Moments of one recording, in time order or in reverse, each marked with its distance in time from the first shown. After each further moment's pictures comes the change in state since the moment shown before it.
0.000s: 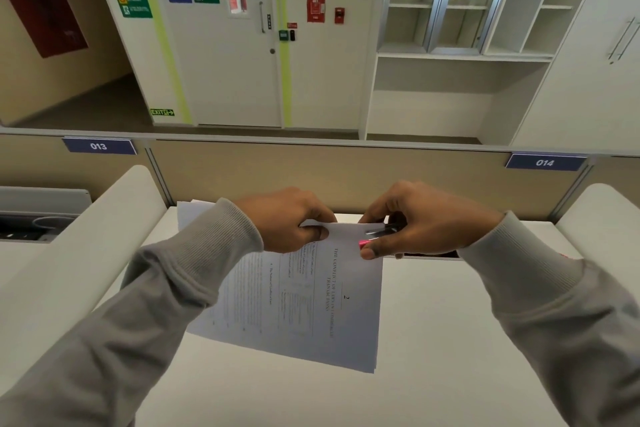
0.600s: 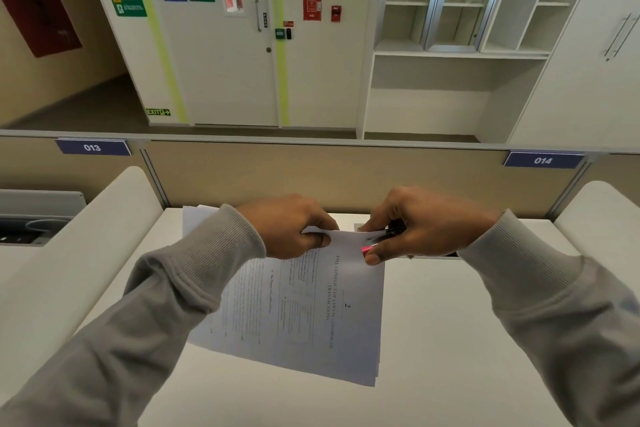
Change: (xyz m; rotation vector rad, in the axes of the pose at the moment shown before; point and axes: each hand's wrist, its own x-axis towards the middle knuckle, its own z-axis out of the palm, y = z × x) left_hand 0.008 0.000 0.005 0.028 -0.034 -0.005; right_hand 0.006 0.012 0.000 -0.027 -0.068 -0.023
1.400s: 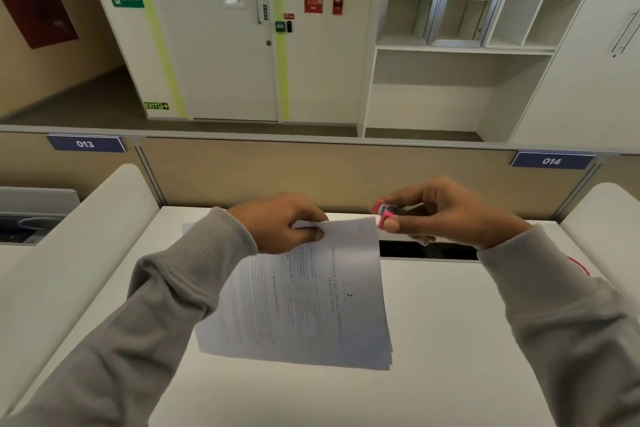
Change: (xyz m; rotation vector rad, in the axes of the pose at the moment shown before) left_hand 0.018 -0.035 0.006 -0.163 0.067 0.005; right_hand 0.003 0.045 -0.002 0.501 0.218 -0.033
